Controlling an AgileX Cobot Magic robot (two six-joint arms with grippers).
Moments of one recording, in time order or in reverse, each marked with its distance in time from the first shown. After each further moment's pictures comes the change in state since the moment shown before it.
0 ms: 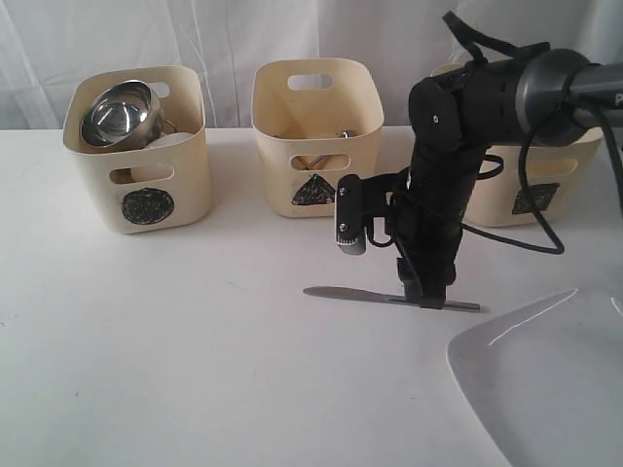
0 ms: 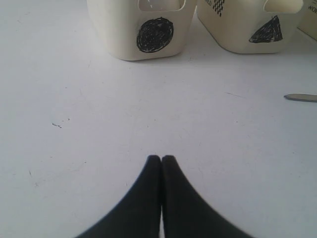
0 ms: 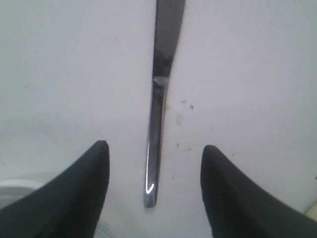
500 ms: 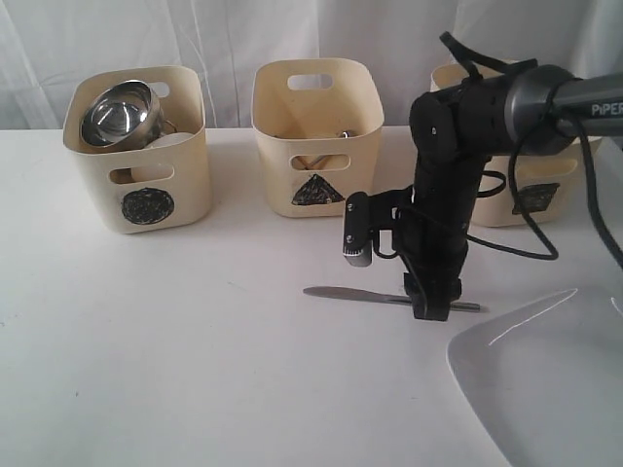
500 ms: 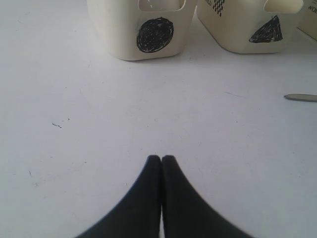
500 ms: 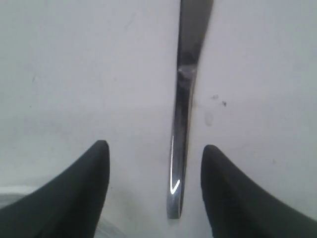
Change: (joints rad) left arm 0.000 0.000 0.000 0.000 0.000 0.000; right arm -0.026 0.070 -0.022 0.027 0.056 -0.004
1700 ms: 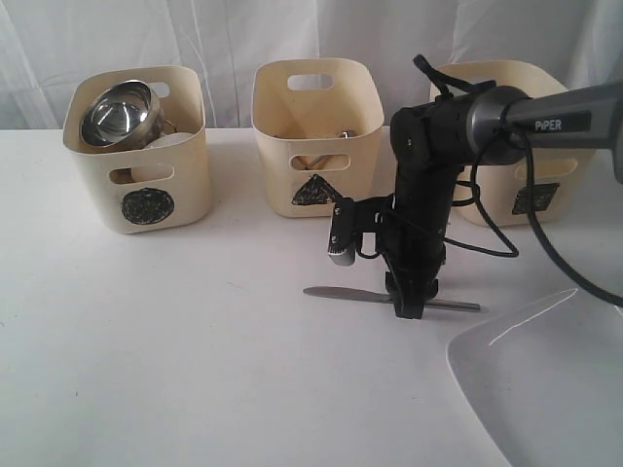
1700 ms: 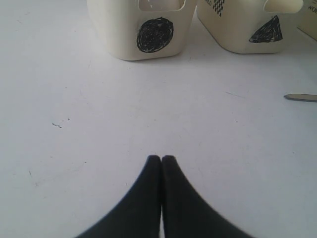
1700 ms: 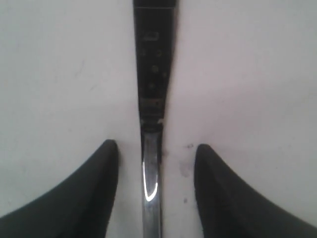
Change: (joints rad) left arm 0.000 0.000 0.000 0.000 0.002 0.000; right arm 0.000 0.140 -0.111 0.031 0.017 0.019
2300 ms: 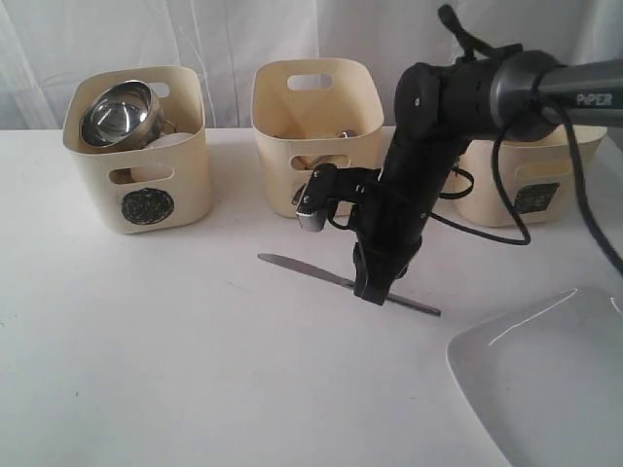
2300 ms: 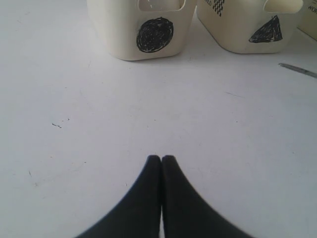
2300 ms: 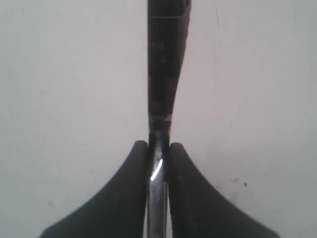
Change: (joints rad) left arm 0.000 0.000 0.000 0.000 0.000 0.000; right arm 0.027 -0.137 0.033 0.244 0.026 -0.004
